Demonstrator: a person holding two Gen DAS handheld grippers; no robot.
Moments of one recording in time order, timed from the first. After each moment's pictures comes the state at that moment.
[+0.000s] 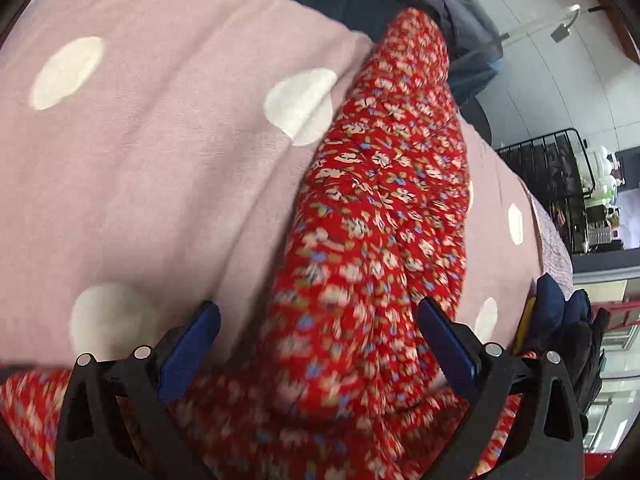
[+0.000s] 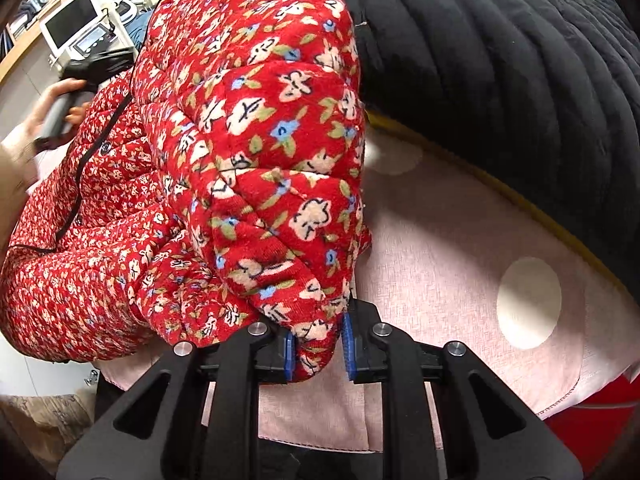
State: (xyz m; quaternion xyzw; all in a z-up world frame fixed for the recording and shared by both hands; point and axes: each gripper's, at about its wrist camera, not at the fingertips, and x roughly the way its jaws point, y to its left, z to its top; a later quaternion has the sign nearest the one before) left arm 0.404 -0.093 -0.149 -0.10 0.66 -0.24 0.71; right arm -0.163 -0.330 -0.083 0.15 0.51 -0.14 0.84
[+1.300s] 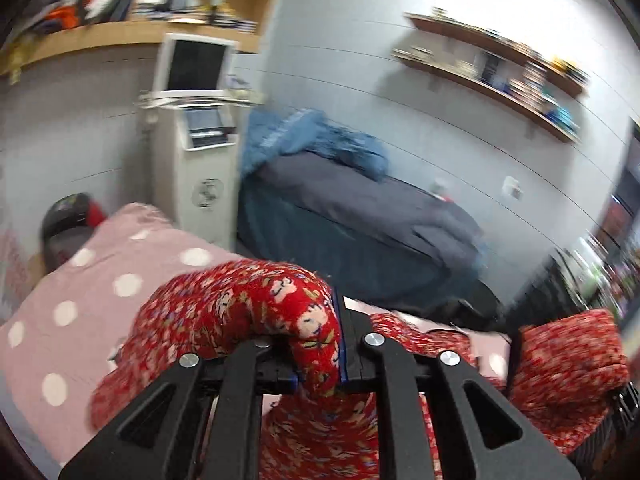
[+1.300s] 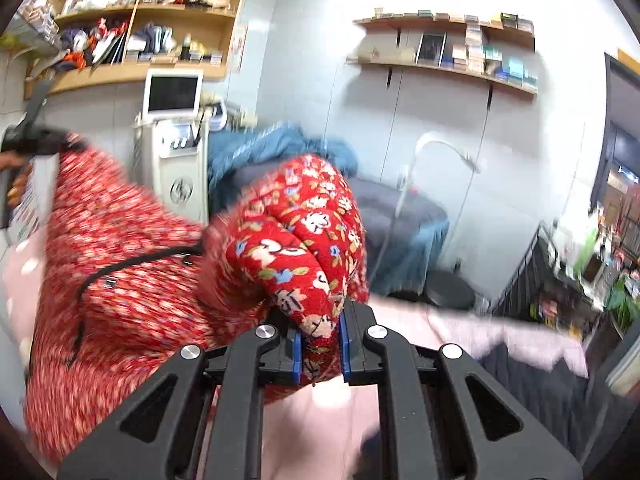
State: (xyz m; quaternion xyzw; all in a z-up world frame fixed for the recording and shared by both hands) left arm 0.276 0.170 0.168 -0.10 0.29 -0.10 0.95; right arm 0.053 -0.250 0.114 -0.06 0.22 -0.07 0.97
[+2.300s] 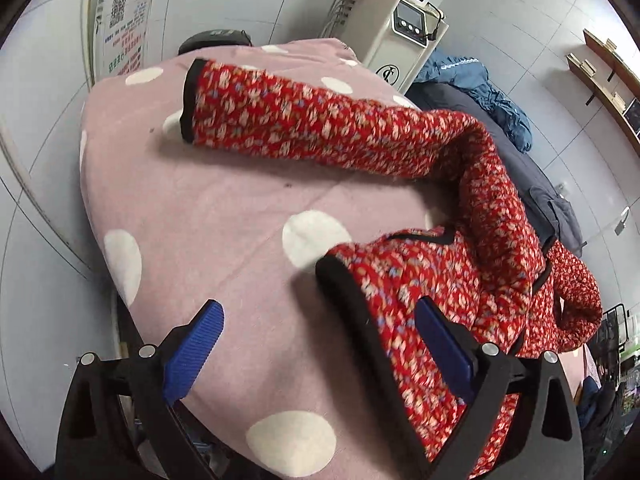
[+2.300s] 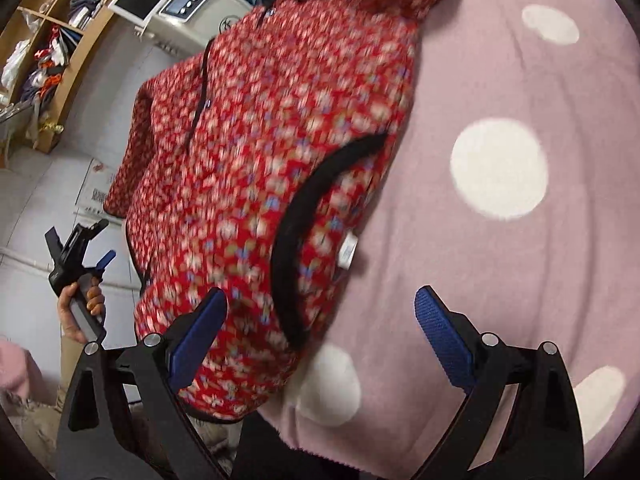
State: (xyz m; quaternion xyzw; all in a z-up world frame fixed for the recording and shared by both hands) left arm 0.126 0.341 -0.087 -0.23 0.44 0.05 0.87; right arm 0.029 -0.143 -0.159 0.28 0.55 0.12 0.78
